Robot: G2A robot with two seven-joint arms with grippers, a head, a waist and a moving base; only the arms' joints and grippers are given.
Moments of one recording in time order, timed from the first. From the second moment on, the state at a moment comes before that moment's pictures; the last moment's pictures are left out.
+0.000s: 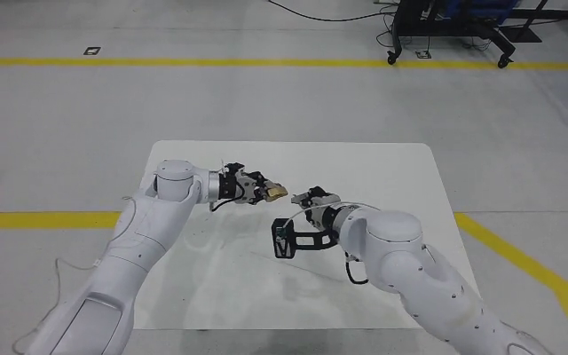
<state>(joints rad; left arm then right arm) 0.73 -1.22 -0.92 -0.98 -0.61 0.52 -1.09 -1.10 -1.15 0.89 -2.15 -1.78 -0.88 0.91</state>
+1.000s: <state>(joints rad) 0.72 -1.23 -0.91 -0.97 -0.66 0.58 -1.04 -0.88 -1.18 0.62 -1.98 -1.68 -0.71 1.11</state>
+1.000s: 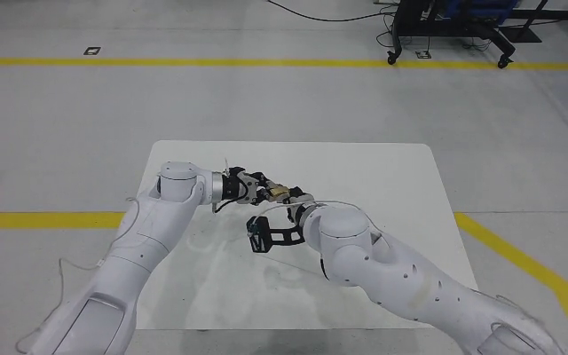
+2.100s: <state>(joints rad) 0.70 -1.25 -0.86 -0.94 -0.66 0.60 -1.05 -0.71 -1.17 0.46 -1.92 -1.52 -0.58 1.24</state>
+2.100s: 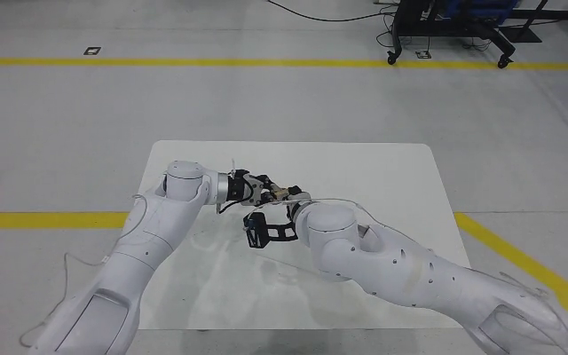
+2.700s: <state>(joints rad) 0.69 -1.25 -0.86 -0.92 -0.67 0.58 -1.08 -0.64 -1.17 0.41 -1.87 -1.44 -0.55 1.27</state>
